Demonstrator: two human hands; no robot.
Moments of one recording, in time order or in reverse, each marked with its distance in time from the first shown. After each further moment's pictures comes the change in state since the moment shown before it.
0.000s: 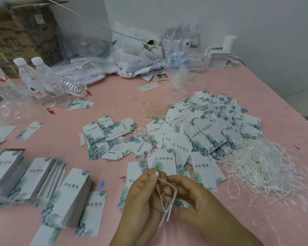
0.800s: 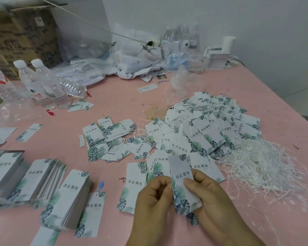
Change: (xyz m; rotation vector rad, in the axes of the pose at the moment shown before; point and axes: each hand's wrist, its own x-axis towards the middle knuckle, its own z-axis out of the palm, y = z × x) left_hand 0.002 -0.032 -0.015 0.668 0.072 0.261; right_hand 0.008 0.007 0.000 0.859 0.269 0.069
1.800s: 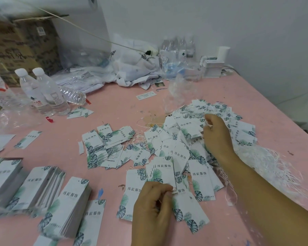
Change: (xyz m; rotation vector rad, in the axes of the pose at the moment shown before) left_hand 0.001 0.005 0.002 0.585 0.202 0.367; right_hand 0.119 -0.103 -0.028 -1.240 0.551 -0.489
